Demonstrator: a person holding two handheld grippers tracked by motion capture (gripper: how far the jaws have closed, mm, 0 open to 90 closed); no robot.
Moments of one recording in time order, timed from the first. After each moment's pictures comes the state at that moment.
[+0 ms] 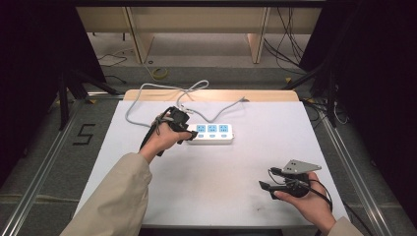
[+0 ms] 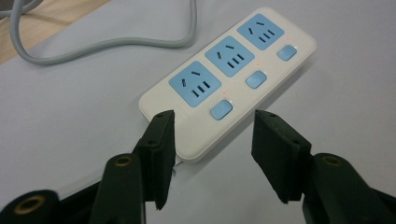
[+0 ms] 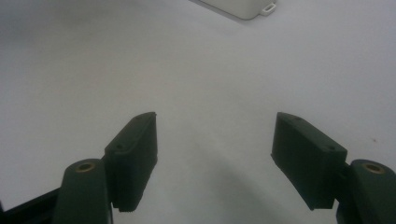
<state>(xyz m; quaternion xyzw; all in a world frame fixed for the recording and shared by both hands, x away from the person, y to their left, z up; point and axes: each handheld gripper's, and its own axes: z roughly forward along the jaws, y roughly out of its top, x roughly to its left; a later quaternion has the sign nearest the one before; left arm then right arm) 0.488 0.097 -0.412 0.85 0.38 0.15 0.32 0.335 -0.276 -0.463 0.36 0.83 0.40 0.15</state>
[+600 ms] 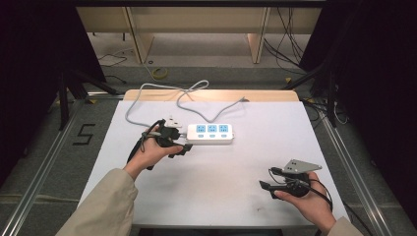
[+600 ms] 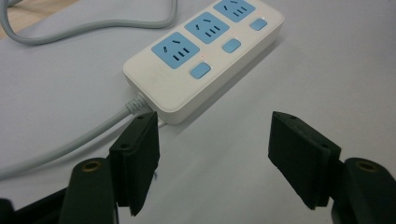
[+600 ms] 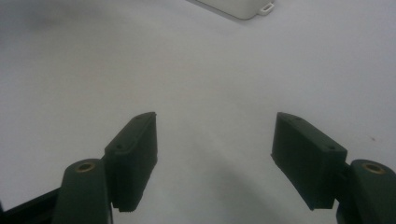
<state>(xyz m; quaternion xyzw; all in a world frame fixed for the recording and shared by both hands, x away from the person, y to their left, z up) 0.446 0.127 -0.427 0.85 0.36 0.14 0.36 0.336 -0.277 -0.464 0.36 0.83 0.41 0.15</state>
